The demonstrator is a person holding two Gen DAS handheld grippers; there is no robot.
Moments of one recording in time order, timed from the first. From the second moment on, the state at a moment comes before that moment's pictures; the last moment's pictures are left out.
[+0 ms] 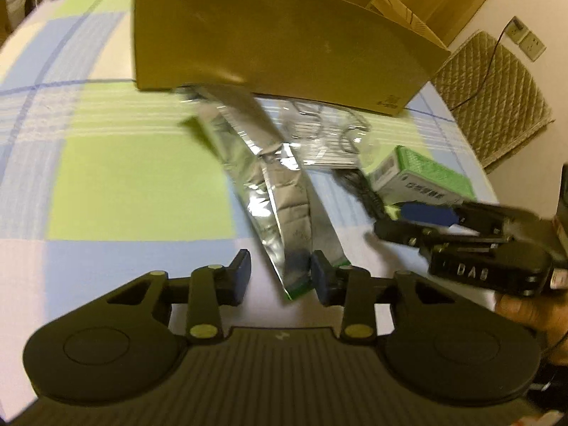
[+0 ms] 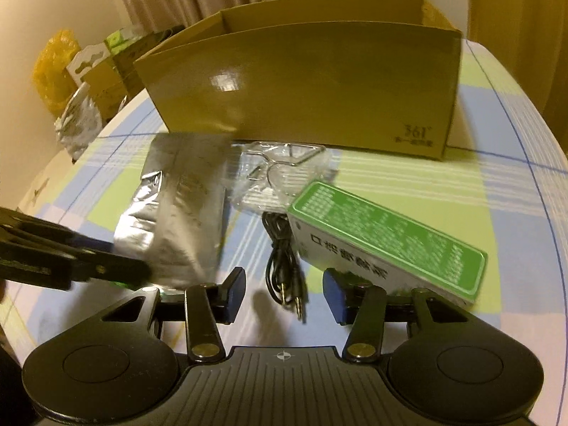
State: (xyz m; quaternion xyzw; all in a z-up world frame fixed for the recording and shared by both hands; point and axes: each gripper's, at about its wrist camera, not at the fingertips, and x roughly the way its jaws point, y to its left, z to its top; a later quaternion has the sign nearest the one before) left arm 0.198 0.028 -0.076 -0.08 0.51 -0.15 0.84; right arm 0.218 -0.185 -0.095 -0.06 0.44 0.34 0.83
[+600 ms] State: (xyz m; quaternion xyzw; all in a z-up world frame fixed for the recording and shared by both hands) left arm 0.209 0.028 -0.081 -0.05 0.51 -0.14 0.85; right arm 0.212 -0.157 -0.102 -0.10 0.44 0.32 0.83
